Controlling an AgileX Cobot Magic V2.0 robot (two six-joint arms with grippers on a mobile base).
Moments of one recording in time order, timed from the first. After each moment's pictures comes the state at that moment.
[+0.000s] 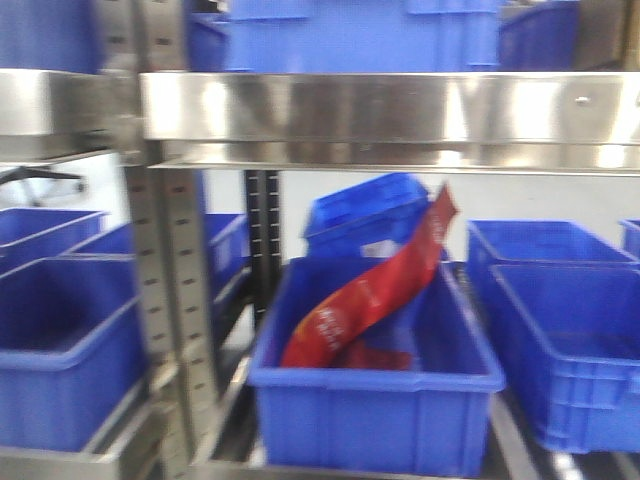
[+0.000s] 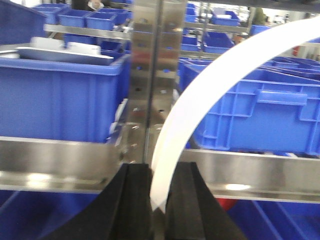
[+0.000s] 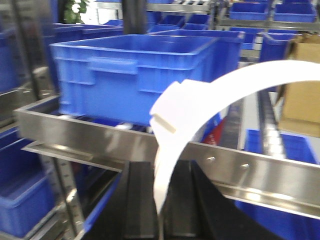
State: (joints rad) left arm -0.06 0.46 -0.67 -0.04 0.33 -0.03; right arm 0.25 0.53 -0.75 -0.19 0.46 0.25
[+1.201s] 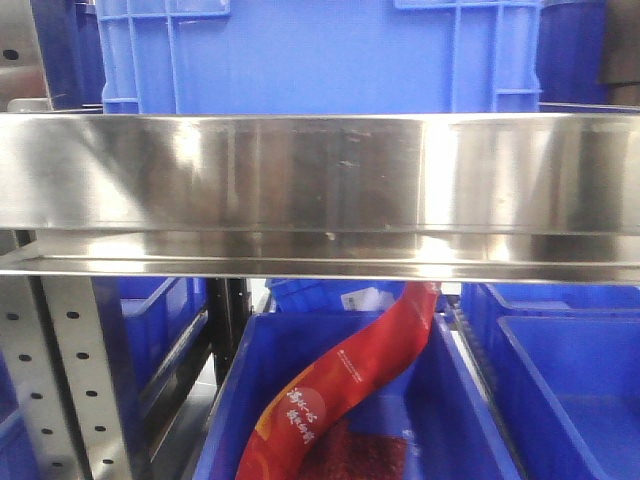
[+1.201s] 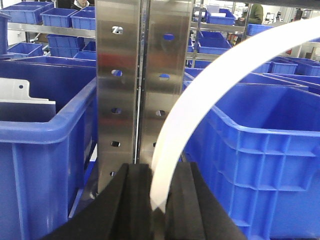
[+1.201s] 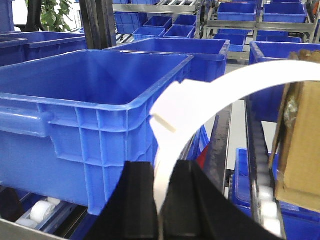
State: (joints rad) left arm -0.06 0.46 -0.67 -0.04 0.33 -0.03; right arm 0.25 0.53 -0.75 -0.19 0.46 0.25
